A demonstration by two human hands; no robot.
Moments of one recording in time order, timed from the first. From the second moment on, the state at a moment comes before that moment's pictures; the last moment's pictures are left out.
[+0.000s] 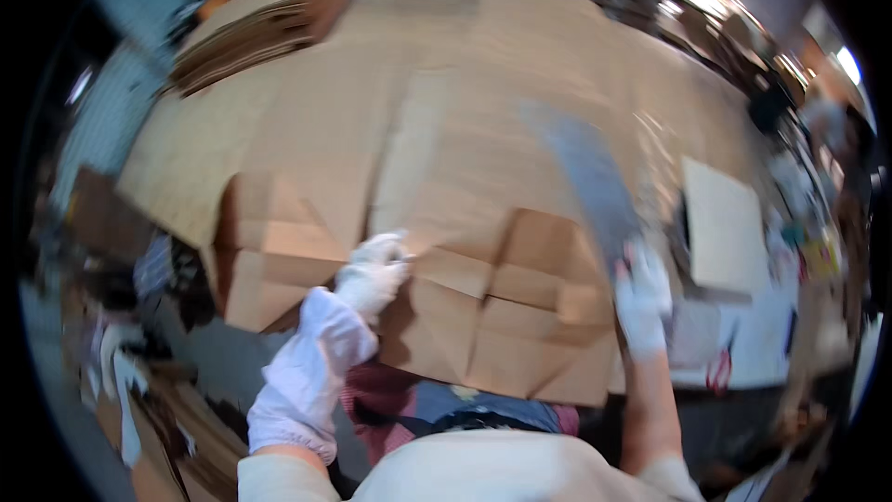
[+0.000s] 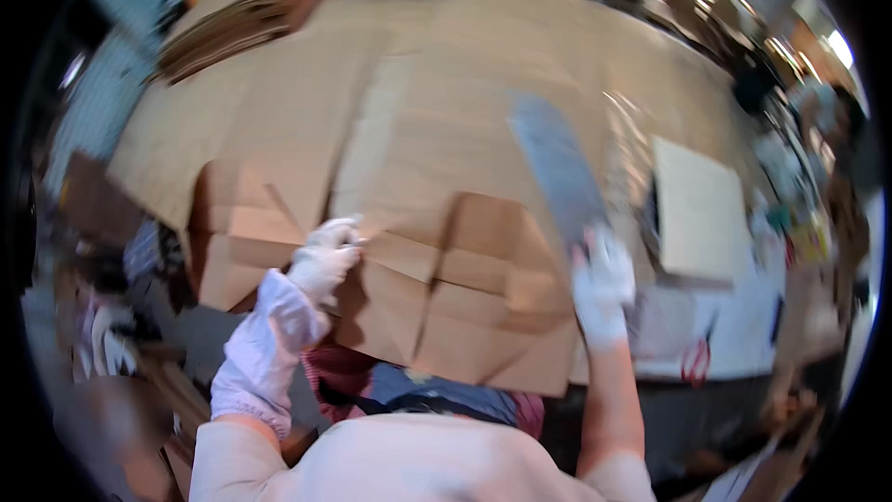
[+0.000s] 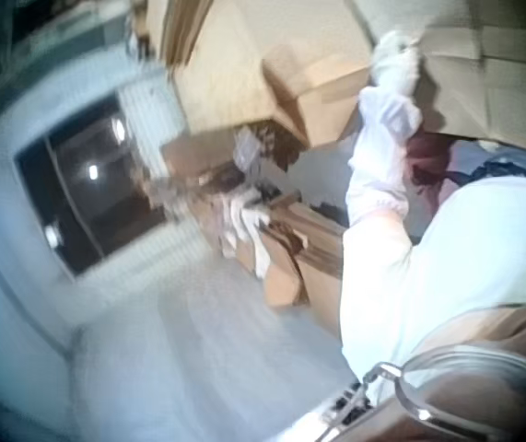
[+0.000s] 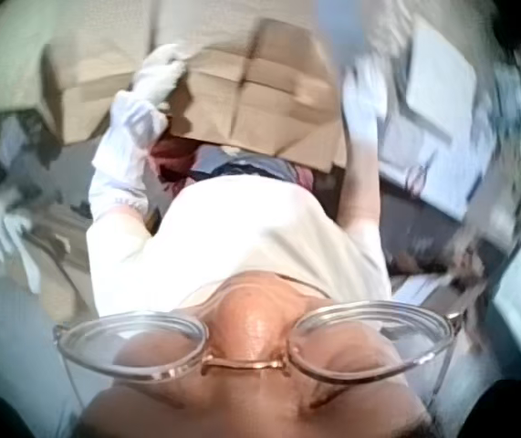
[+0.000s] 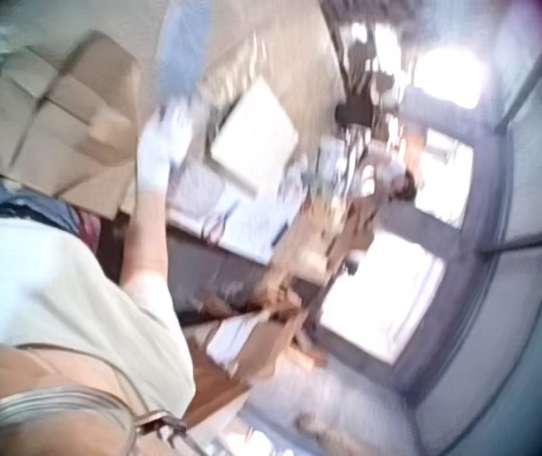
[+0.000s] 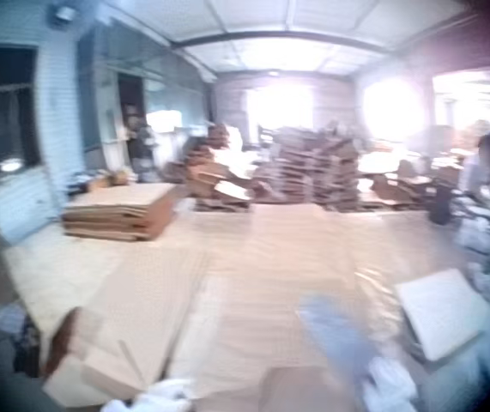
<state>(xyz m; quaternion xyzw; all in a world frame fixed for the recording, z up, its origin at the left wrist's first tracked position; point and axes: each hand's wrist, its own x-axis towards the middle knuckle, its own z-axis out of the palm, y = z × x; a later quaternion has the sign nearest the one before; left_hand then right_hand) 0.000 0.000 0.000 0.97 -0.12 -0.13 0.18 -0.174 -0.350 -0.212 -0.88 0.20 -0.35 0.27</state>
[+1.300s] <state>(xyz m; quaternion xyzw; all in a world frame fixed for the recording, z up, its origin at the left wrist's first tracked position) -0.063 -0.104 -0.090 0.84 -0.49 0.05 0.21 -0.320 -0.452 -0.135 -0.80 0.44 -0.12 0.38</state>
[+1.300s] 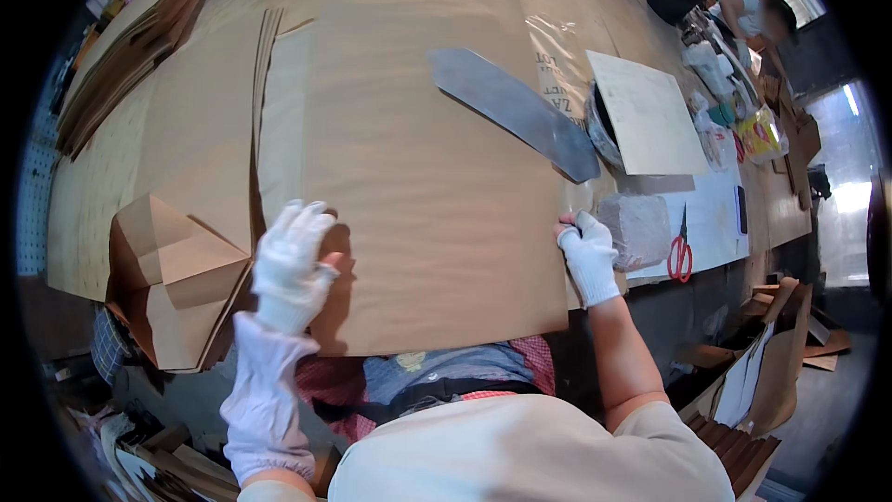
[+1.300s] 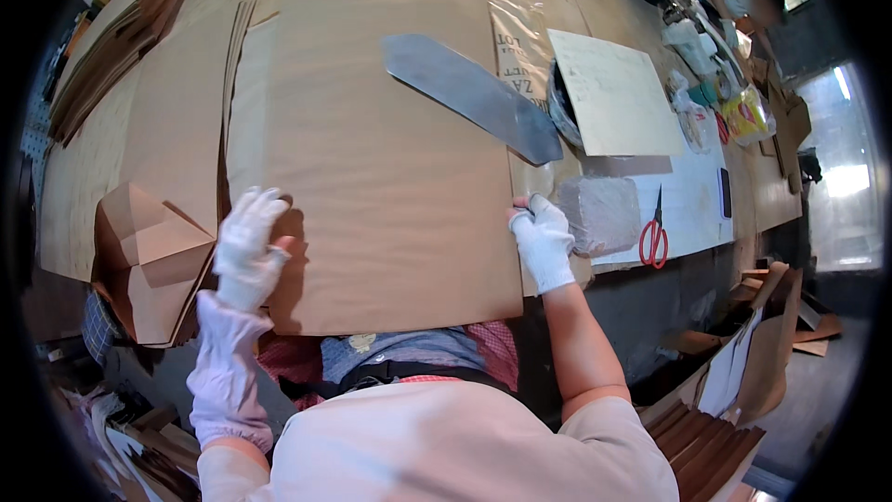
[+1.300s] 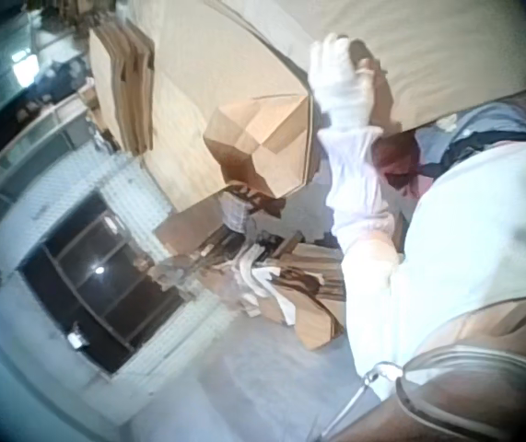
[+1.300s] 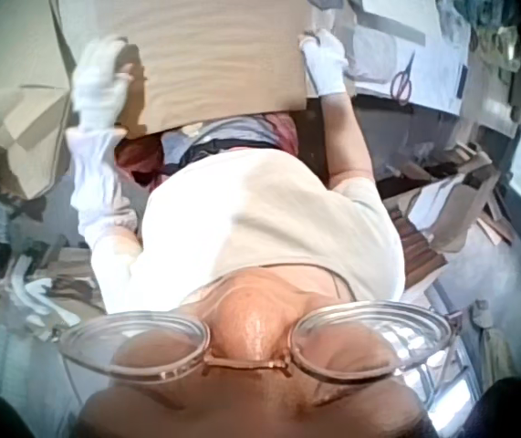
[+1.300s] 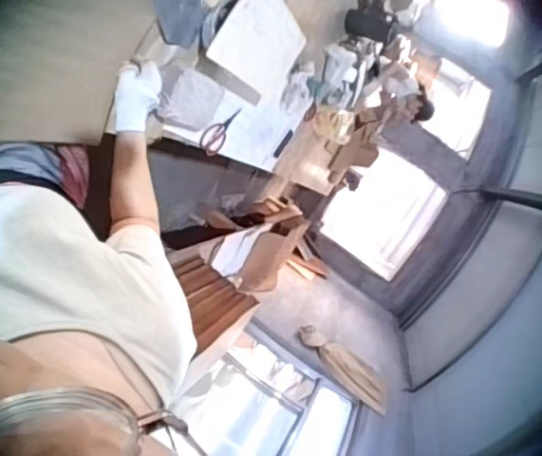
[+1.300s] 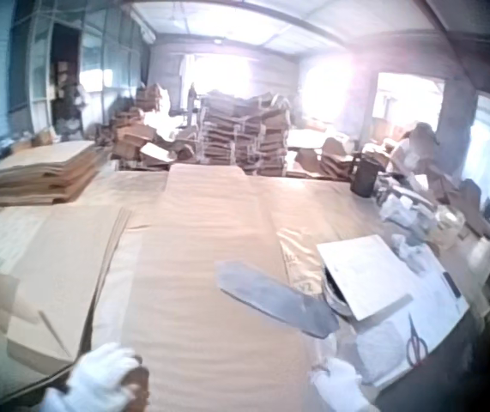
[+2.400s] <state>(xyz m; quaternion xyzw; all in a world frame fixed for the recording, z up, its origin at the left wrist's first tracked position) -0.056 -0.112 -0.130 0.94 -0.07 -0.14 0.30 -0.289 -0.461 -0.121 -0.77 0.38 -0.10 0.50</state>
